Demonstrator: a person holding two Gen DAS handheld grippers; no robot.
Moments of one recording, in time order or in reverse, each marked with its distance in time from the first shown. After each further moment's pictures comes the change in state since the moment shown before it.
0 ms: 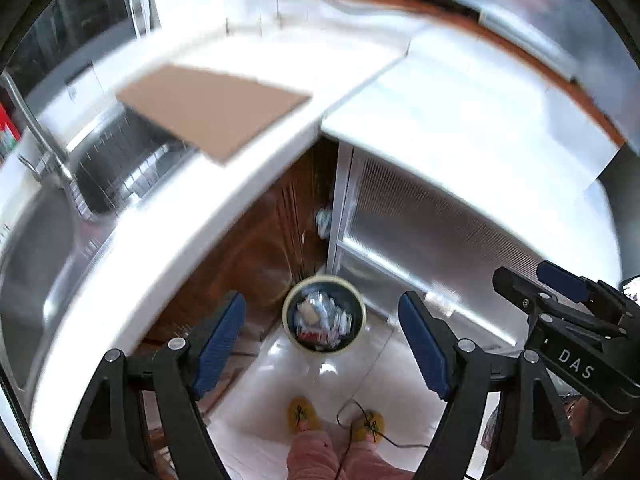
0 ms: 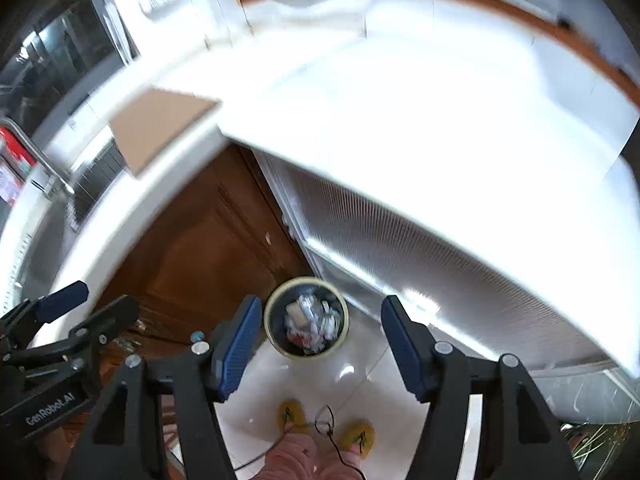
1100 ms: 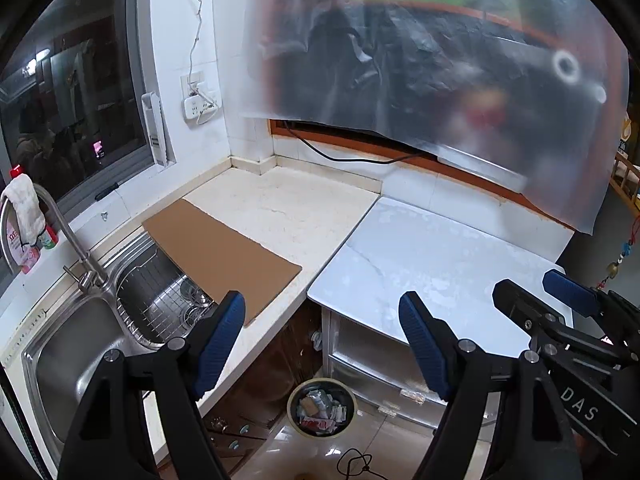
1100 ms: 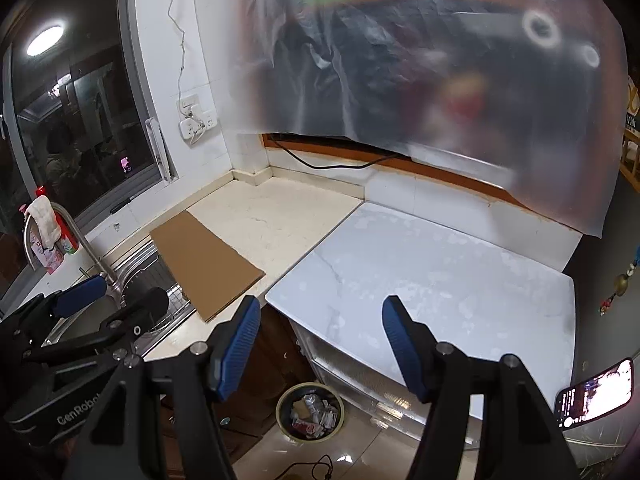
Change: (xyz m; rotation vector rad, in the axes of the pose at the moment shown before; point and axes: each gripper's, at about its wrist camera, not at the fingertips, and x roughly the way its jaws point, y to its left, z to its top) left arm -0.170 -0.035 0.092 0.030 -0.341 0.011; right arm -0.178 0.023 0.077 -0.030 -0.352 -0.012
